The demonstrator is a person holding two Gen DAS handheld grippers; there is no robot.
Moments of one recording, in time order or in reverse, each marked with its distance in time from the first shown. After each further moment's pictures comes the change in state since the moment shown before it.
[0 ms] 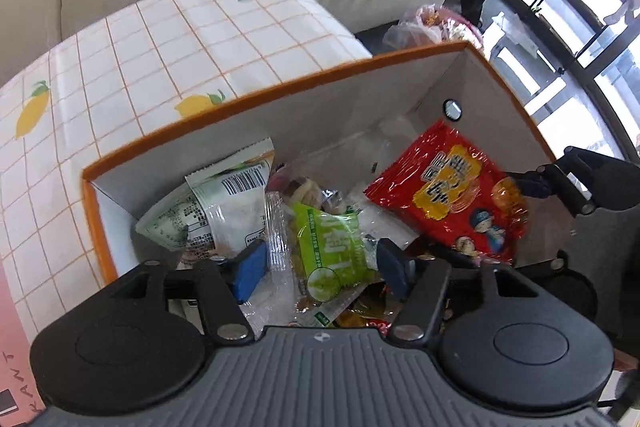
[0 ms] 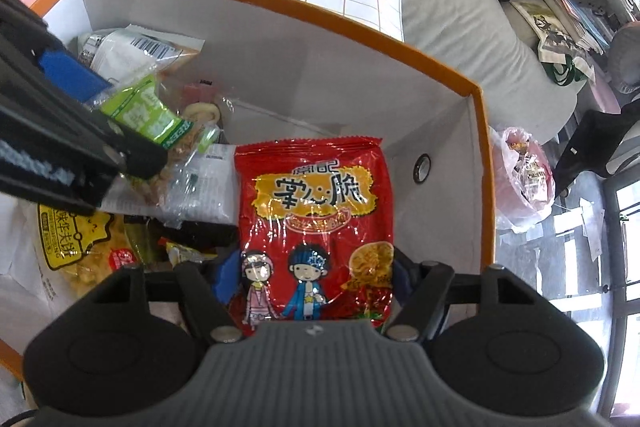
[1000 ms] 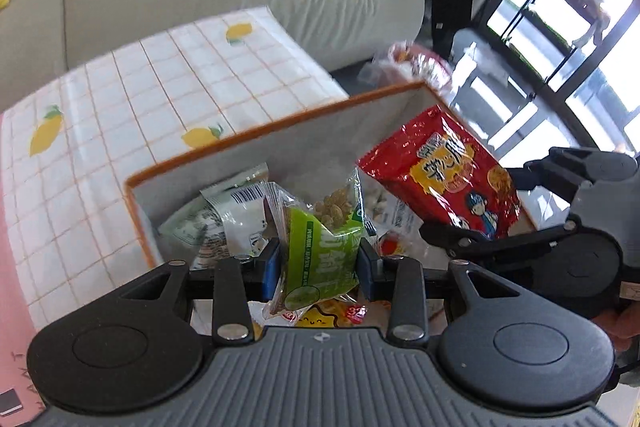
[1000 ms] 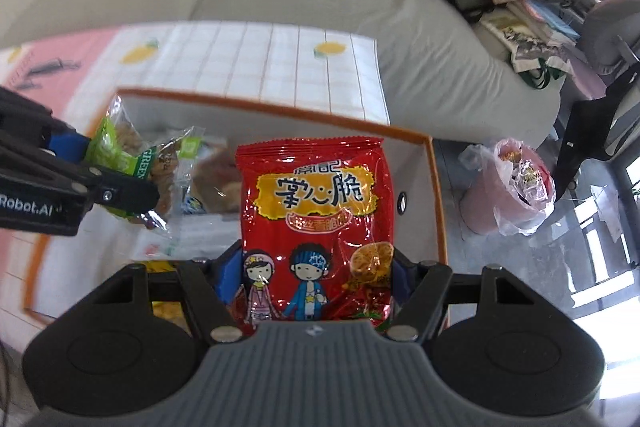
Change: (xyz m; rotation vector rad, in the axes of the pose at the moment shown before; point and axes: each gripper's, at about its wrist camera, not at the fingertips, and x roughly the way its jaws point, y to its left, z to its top) left arm -0.029 0.001 -0.010 0.009 -0.090 -0.067; right arm -0.062 -0.017 0.002 0.159 -0.122 0.066
